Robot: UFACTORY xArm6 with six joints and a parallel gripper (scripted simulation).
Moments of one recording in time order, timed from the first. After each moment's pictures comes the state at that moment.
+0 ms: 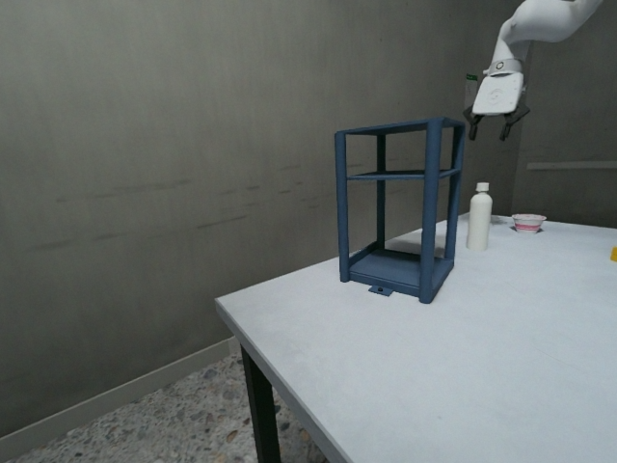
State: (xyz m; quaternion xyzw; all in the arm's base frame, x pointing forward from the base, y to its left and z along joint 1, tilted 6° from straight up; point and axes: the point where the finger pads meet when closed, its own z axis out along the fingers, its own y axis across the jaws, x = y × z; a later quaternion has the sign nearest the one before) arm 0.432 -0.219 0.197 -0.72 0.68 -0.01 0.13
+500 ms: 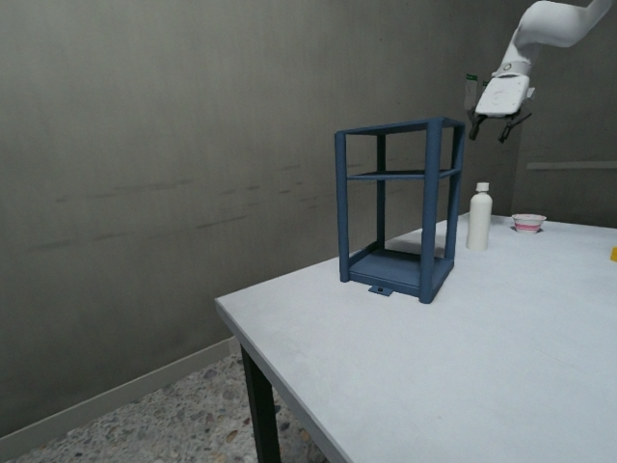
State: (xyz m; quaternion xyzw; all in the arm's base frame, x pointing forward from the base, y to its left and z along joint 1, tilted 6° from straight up) arm 0.433 -0.219 0.196 -0.68 0.70 0.01 0.21
